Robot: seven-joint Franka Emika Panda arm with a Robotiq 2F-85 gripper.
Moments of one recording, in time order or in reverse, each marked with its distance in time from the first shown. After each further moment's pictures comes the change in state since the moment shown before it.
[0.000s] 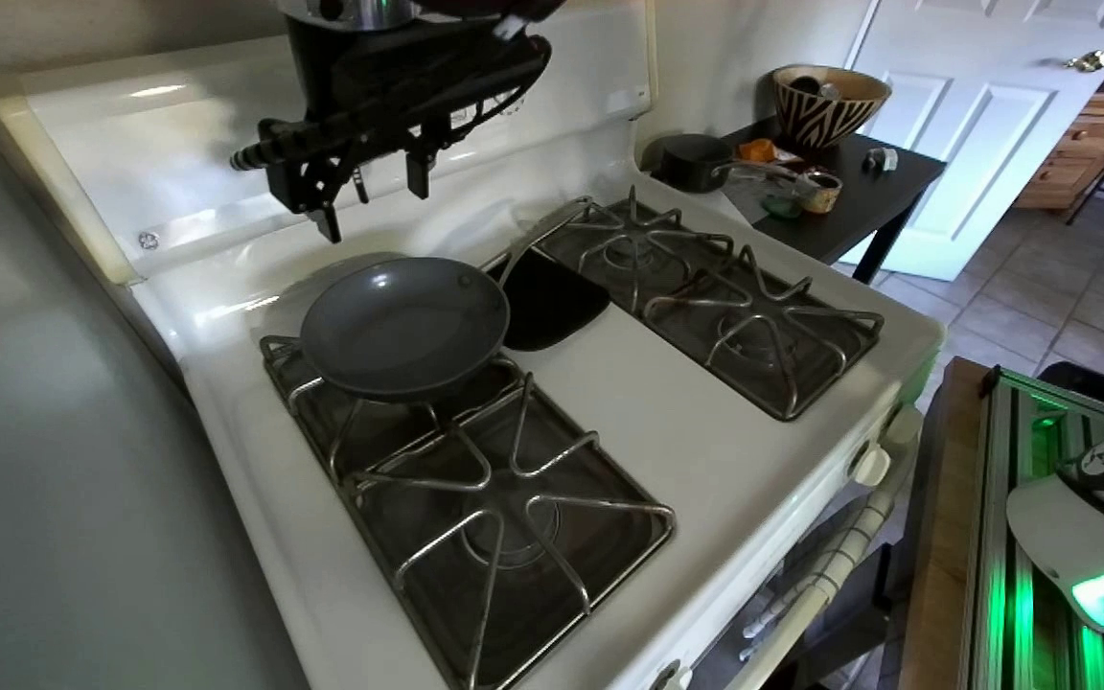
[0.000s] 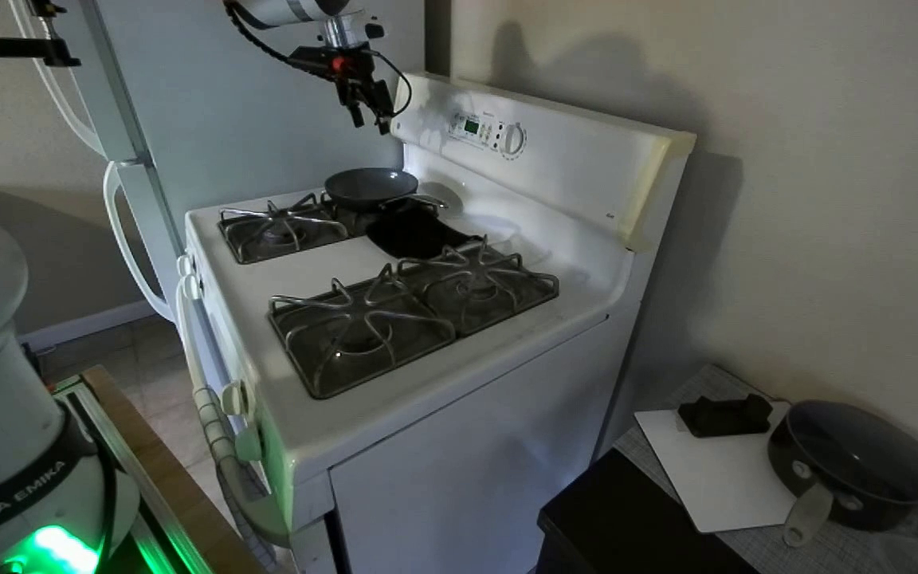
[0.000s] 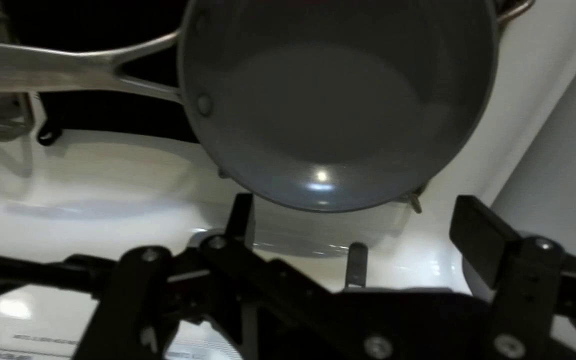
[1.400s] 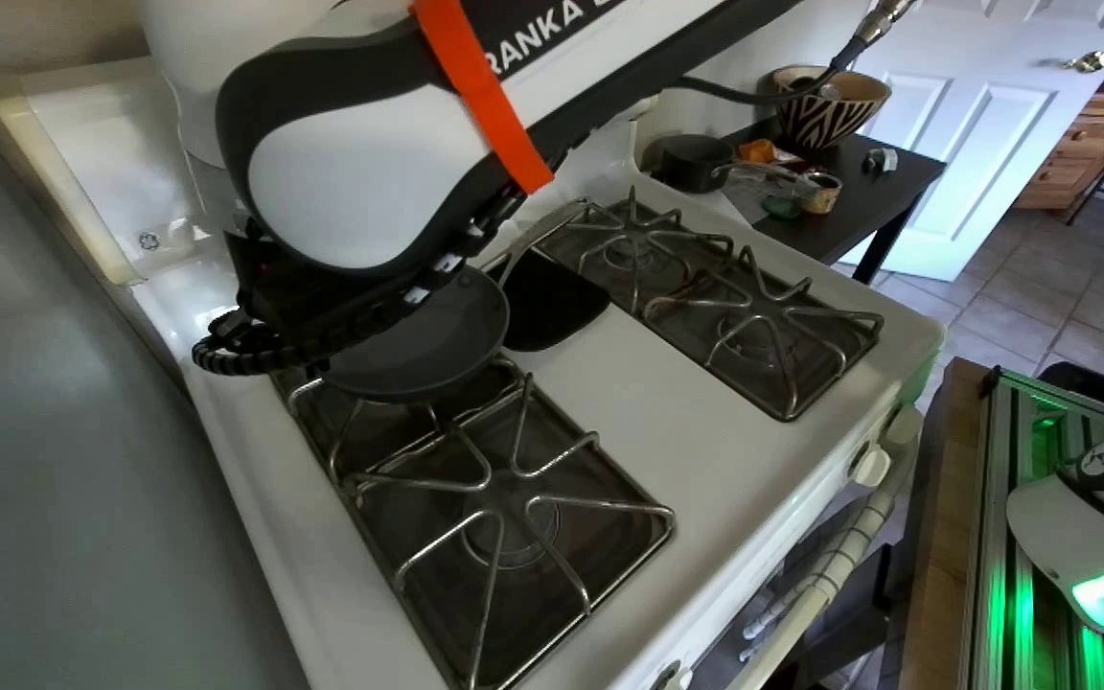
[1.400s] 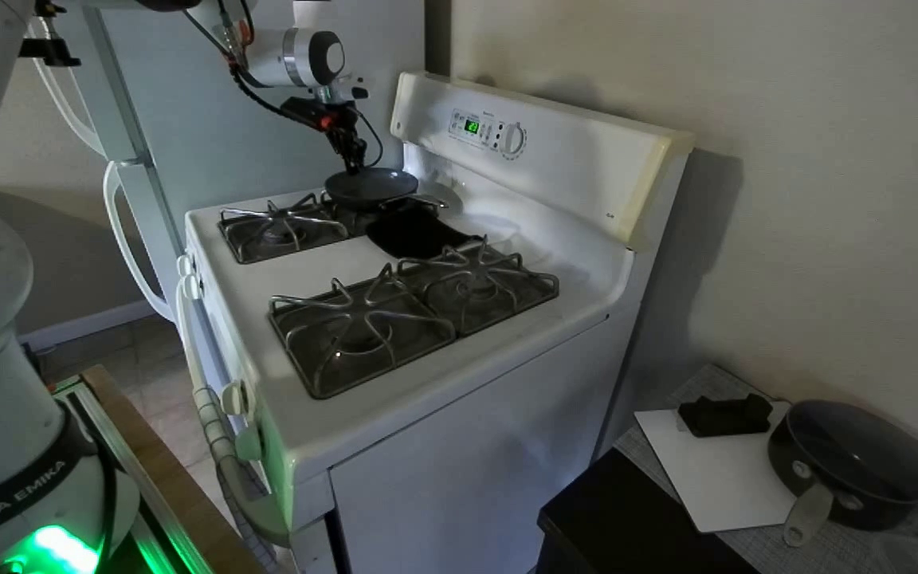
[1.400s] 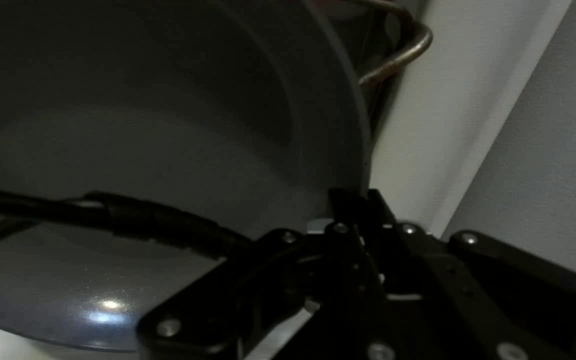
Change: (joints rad) arm 0.044 0.269 0.055 0.145 0.068 0.149 0.043
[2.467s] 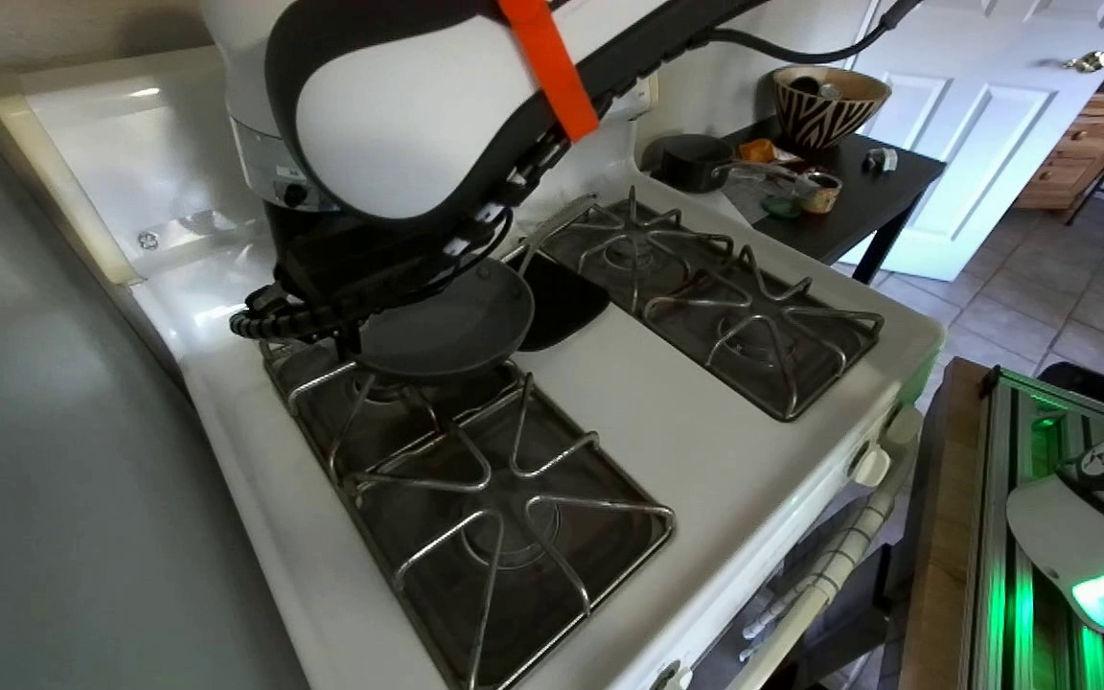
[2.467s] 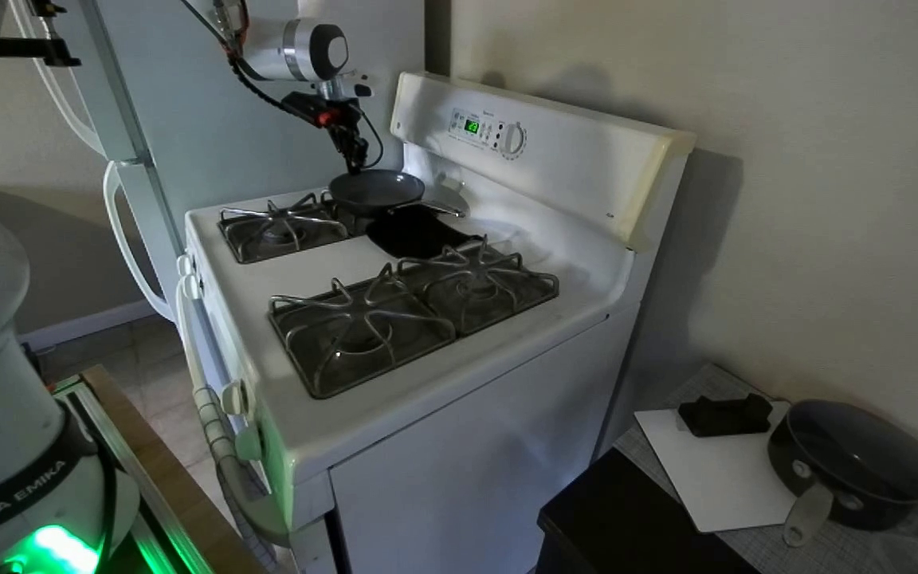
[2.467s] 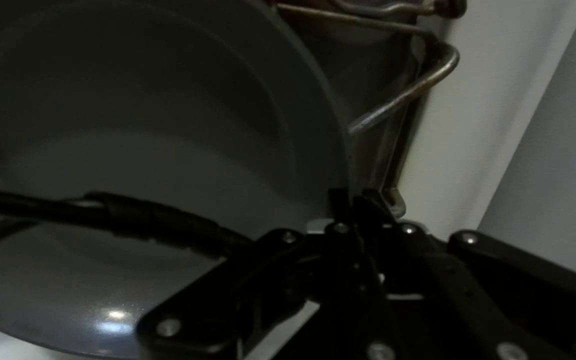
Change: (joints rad) arm -0.029 -0.083 0.001 -0.106 0.033 0.000 0.027
